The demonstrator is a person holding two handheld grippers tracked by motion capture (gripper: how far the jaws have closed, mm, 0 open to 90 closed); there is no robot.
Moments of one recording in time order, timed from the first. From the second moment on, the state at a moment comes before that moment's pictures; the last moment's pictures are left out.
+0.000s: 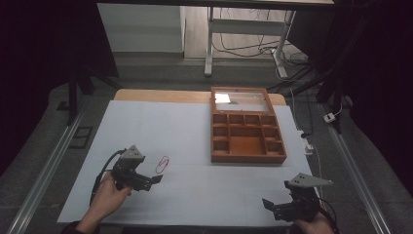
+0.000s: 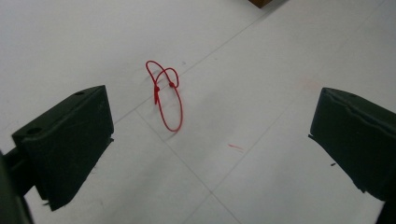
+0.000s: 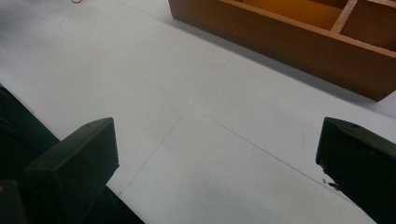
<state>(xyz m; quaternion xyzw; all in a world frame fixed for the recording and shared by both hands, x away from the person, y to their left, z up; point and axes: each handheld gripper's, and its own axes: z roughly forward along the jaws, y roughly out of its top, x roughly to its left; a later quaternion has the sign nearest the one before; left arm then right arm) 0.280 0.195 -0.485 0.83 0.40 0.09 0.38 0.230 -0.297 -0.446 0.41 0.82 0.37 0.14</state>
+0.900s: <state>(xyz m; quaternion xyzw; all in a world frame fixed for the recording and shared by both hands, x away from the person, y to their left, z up) 0.334 0.158 -0.509 0.87 0.38 0.08 0.30 0.231 -0.297 -0.446 0.41 0.83 0.37 0.13</state>
